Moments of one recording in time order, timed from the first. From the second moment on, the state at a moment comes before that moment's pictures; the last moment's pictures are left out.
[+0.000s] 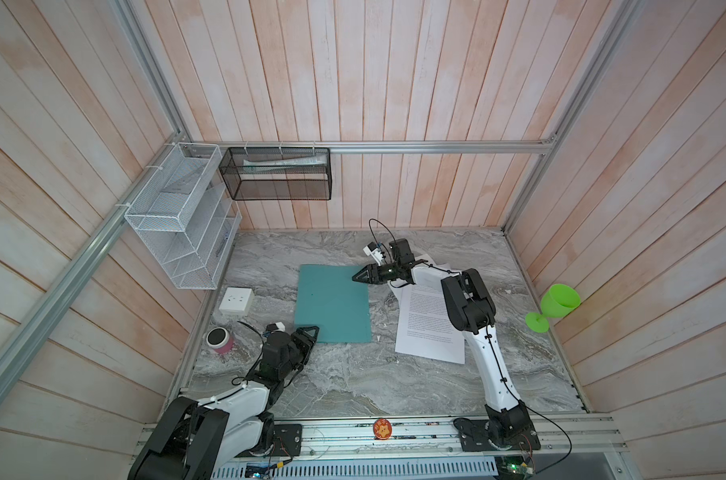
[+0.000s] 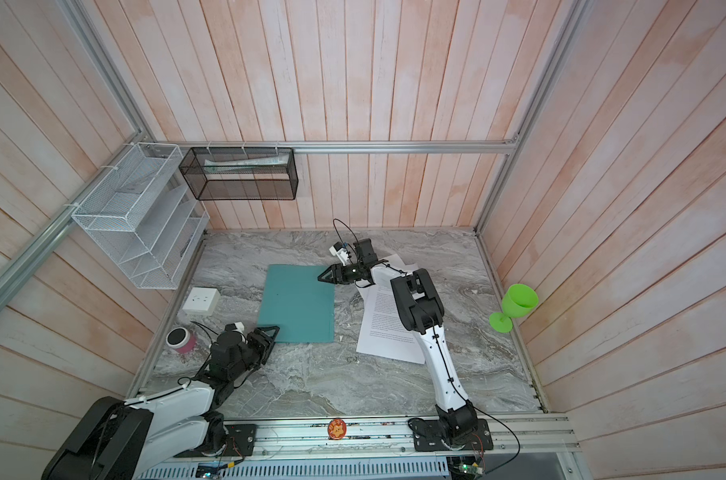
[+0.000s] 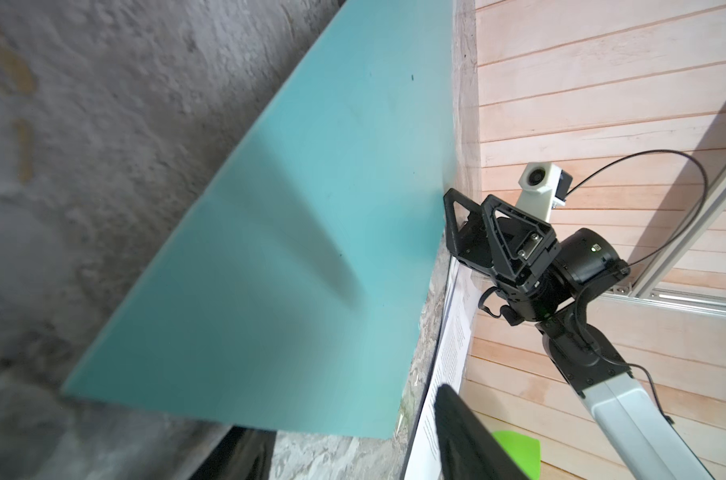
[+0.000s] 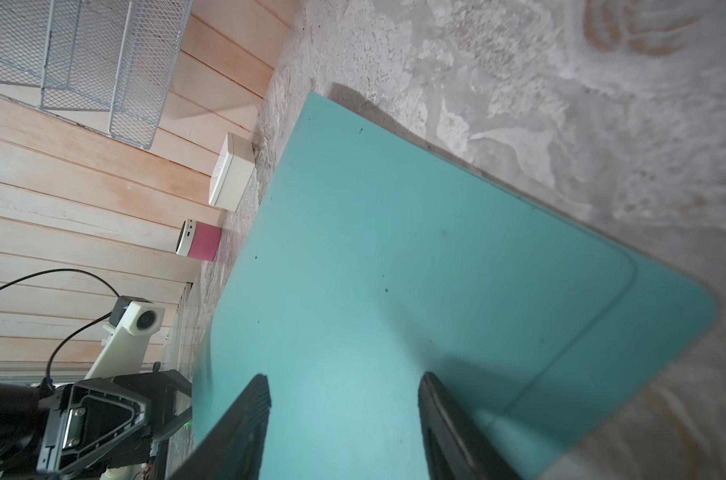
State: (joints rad) left arm -0.30 1.14 0.07 0.58 0.17 -1.30; right arm 0.46 2.50 1.82 -0.05 -0.97 0.37
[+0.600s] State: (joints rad) left arm -0.32 1.42 0.15 0.78 0.15 -1.29; right arm 0.46 2.48 1.75 -0.01 -0.99 0.39
